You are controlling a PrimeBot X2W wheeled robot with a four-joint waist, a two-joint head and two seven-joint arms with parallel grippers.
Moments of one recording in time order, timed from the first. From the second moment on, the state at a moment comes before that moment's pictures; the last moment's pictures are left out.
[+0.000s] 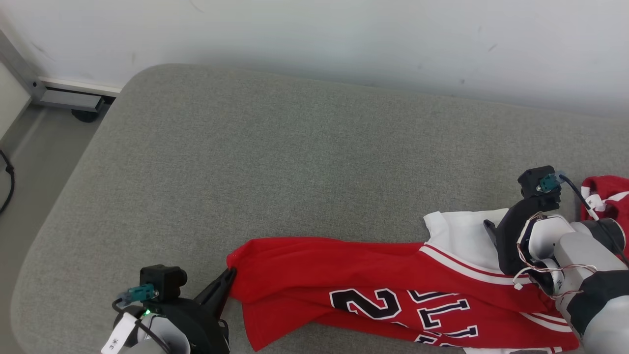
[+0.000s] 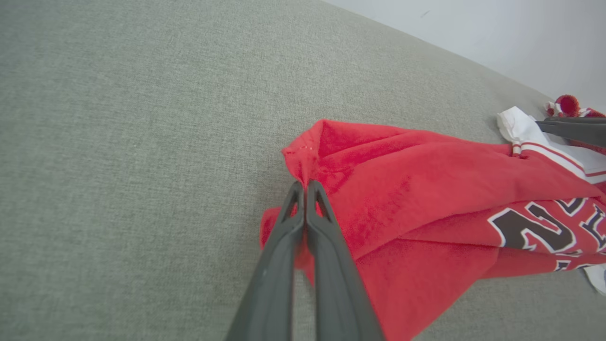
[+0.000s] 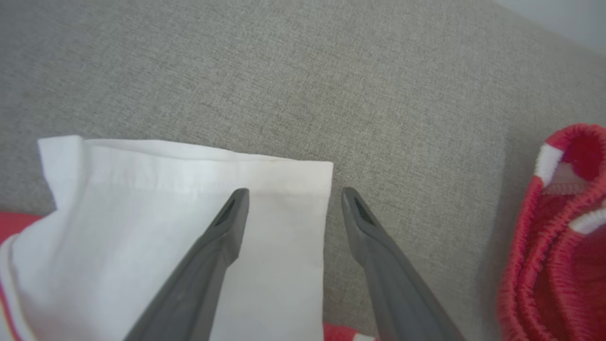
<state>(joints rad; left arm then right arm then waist) -0.52 0.36 -1.08 0.59 -1.03 -0.02 -0.24 -0.65 -0.33 0.50 0.85 0.57 0.02 0.33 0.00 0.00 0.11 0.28</state>
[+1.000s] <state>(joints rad) -0.55 0.40 -1.05 0.51 -1.03 0.00 -0.25 -0.75 -0.31 0.53 0.96 0.54 0.01 0.36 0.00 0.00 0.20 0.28</state>
